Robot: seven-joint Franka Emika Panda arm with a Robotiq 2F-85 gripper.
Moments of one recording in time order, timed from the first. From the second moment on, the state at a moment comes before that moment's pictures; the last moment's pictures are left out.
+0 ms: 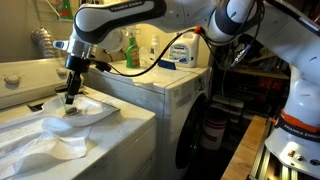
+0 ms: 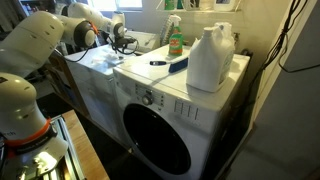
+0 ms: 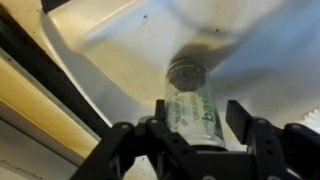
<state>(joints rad) 0.44 0.96 0.35 -0.95 0.01 2.16 -0.82</state>
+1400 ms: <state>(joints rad) 0.49 0.76 0.27 -0.91 -0.02 1.77 -0.46</state>
